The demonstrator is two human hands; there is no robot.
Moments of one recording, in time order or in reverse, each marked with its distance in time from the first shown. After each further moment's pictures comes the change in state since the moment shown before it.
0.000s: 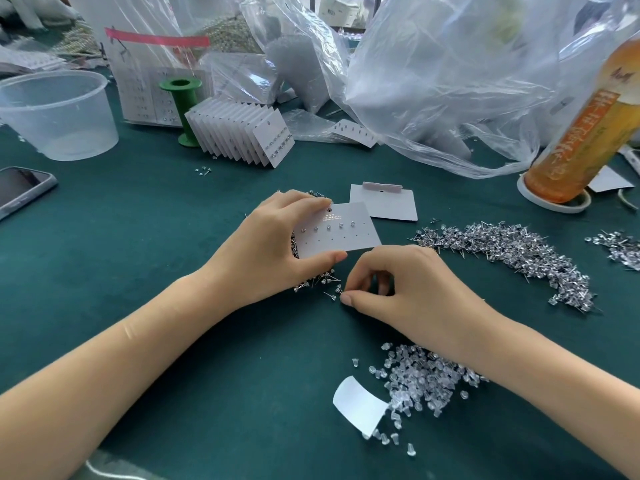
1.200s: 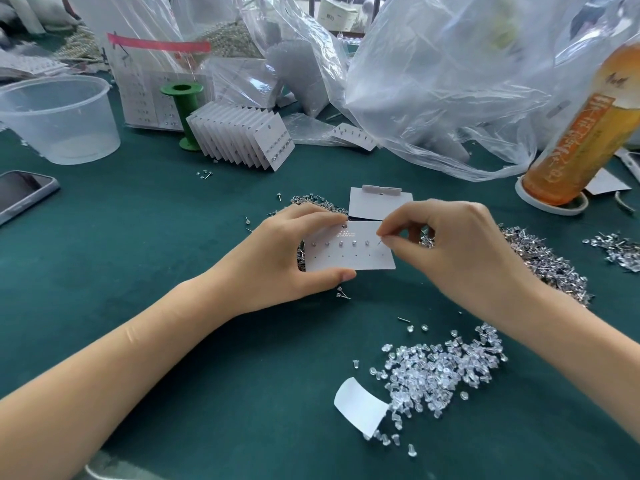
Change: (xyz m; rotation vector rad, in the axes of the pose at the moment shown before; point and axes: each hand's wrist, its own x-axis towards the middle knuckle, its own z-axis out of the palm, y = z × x) left_hand -0.003 0.004 -0.001 -0.091 -0.104 0.069; right_hand 0.012 0.004 -0.035 -0.169 0.279 -0.119
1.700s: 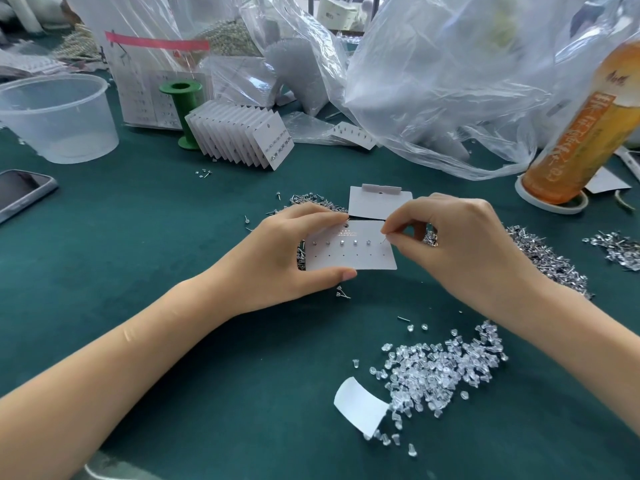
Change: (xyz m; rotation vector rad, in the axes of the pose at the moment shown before) left_hand -0.001 -0.001 0.001 -0.031 0.005 0.019; right_hand 0.000 0.008 0.000 -0.078 0.012 -0.073
